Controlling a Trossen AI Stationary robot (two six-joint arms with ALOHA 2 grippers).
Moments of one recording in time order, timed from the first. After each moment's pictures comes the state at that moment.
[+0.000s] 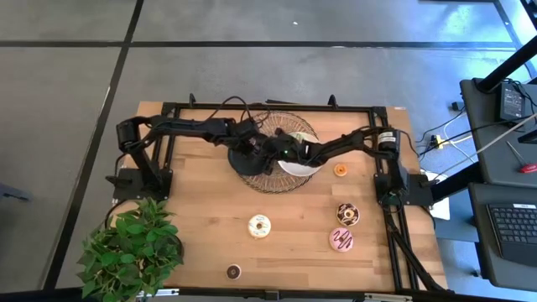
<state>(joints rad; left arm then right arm) 0.37 1.70 1.08 -0.52 -0.09 -0.46 -0.20 2.04 1.05 0.54 0.17 -0.02</state>
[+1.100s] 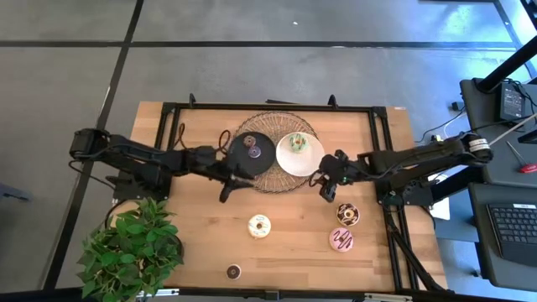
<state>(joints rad) 0.03 1.25 0.46 0.51 0.20 -0.21 0.13 1.14 0.70 -0.47 0.27 0.49</state>
